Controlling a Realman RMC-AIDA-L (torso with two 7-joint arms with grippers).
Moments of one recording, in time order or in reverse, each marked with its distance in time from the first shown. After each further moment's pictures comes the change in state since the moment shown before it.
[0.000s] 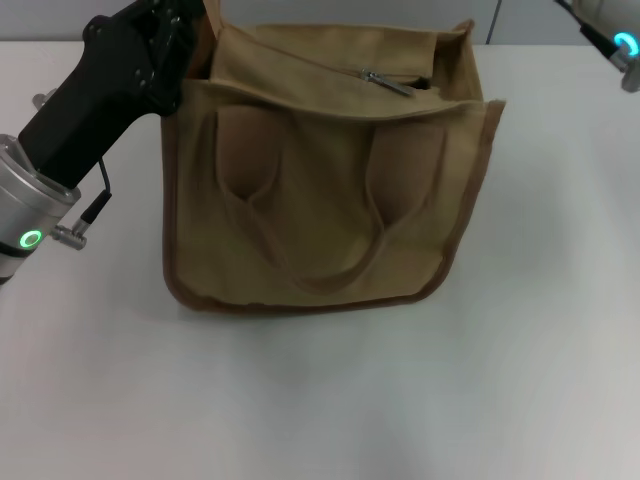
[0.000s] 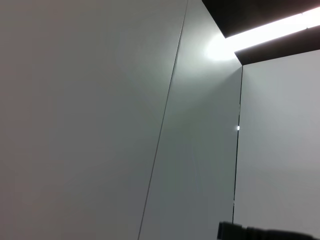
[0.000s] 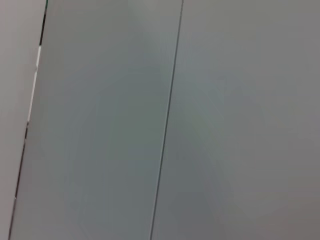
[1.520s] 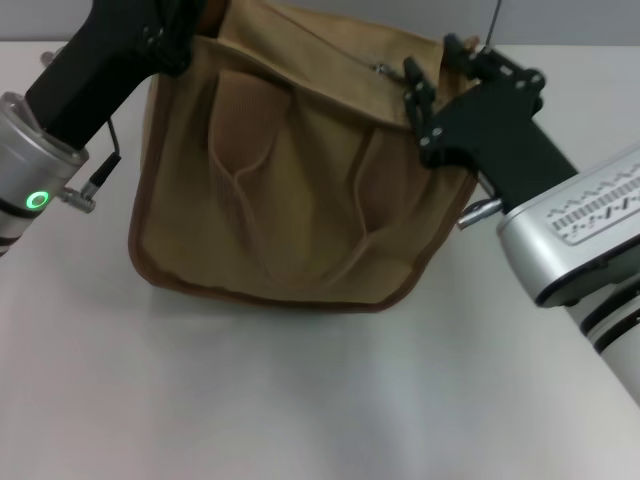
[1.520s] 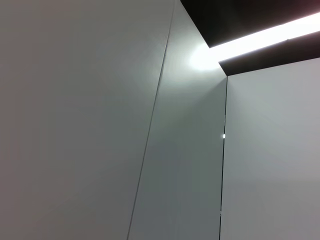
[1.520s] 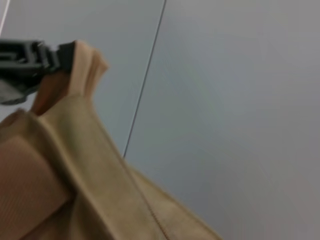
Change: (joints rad) left arm -0.065 -0.001 -0.011 0.034 -0.008 0.006 -0.040; right arm -0.241 0.117 -0.314 -0.357 -0.007 -0.542 -0.311
